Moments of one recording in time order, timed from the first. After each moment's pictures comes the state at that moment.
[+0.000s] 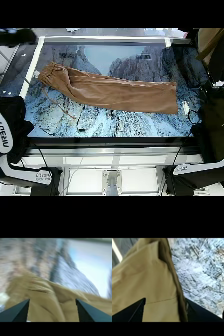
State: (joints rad) left arm 0.06 -1.56 2.02 1.41 -1.08 -1.42; right arm -0.69 -1.63 1.42 -0.89 1.19 1.35
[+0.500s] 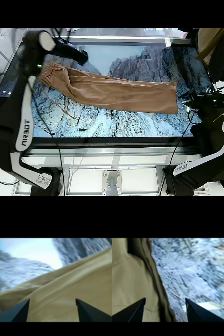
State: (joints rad) left arm -0.30 -1.69 1.99 1.41 -1.09 -1.12; right arm -0.64 -1.85 1.42 -0.84 1.17 1.20
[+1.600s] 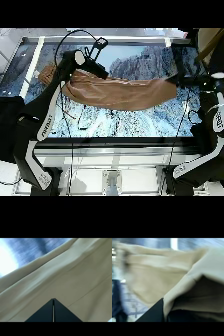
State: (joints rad) left arm -0.40 -1.90 1.99 1.16 -1.00 -1.08; right arm -0.42 -1.79 1.63 -0.44 1.37 1.08
